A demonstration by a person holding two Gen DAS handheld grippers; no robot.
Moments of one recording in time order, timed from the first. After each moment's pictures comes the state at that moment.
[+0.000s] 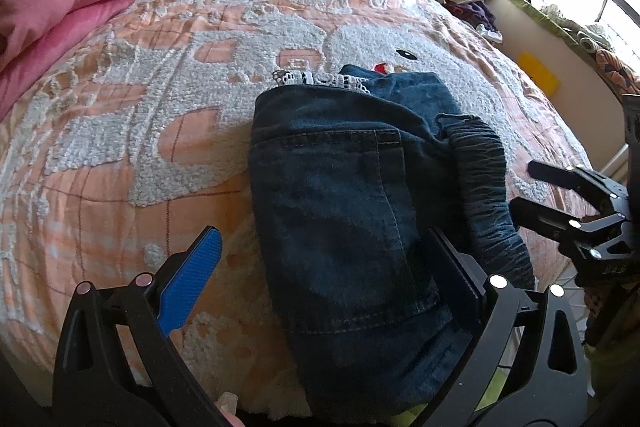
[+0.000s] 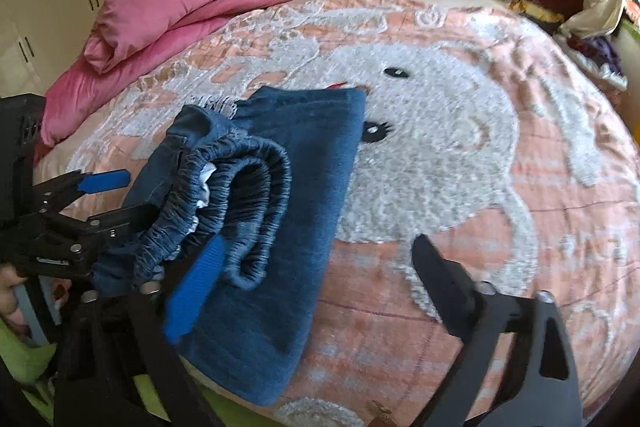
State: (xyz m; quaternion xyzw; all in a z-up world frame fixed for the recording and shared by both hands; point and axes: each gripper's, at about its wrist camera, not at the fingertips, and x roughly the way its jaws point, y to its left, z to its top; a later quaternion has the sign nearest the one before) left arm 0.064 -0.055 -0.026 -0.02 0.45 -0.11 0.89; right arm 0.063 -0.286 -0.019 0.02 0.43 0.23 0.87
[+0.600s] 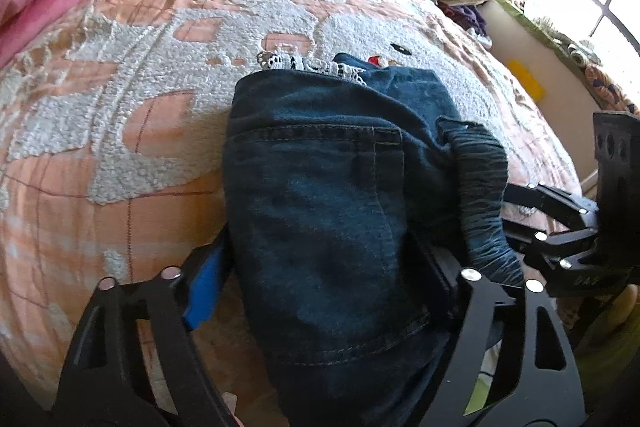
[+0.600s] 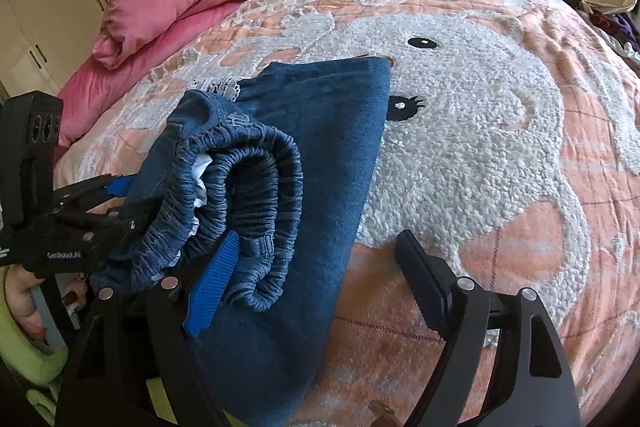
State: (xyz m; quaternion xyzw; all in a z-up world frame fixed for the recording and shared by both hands) left arm 0.081 -0.052 -0.043 -0.07 0.46 -0.15 0.87; right arm 0.082 -0.277 -0.040 0.04 0.45 0.27 0.85
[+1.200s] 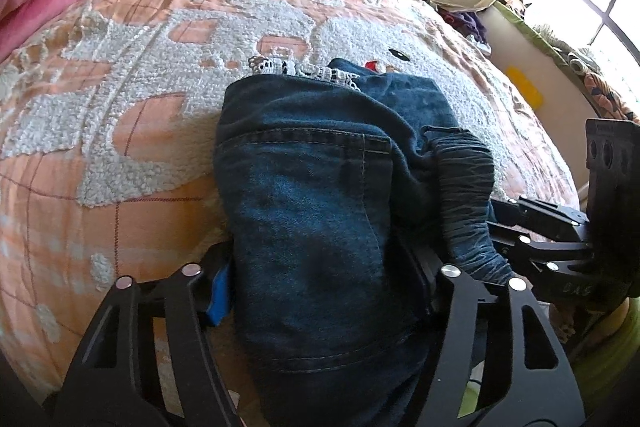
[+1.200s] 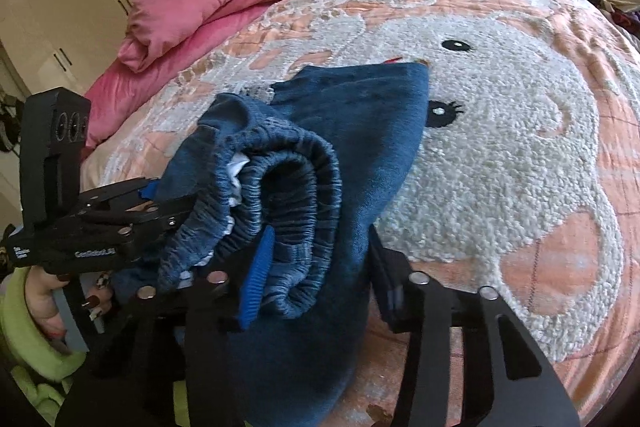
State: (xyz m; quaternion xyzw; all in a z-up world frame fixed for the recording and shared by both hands) left arm 0.085 -0.058 -0.043 -0.08 0.46 -0.14 0.87; right arm 0.084 -0.269 -0.040 0.06 0.44 0.32 0.83
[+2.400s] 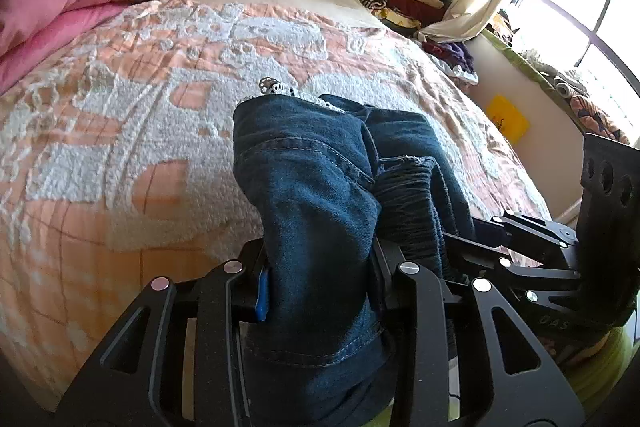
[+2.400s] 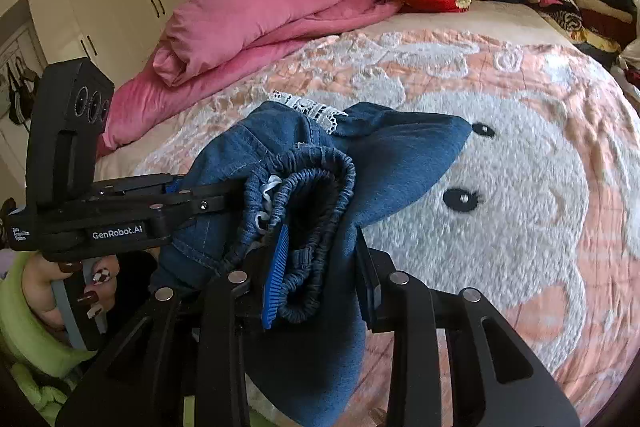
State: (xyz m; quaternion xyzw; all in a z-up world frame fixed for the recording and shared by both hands) left arm 0.082 -0.058 0.013 -0.09 0.41 -0.15 0.89; right arm 0.073 -0.255 0.018 0.03 0.37 0.35 0.86
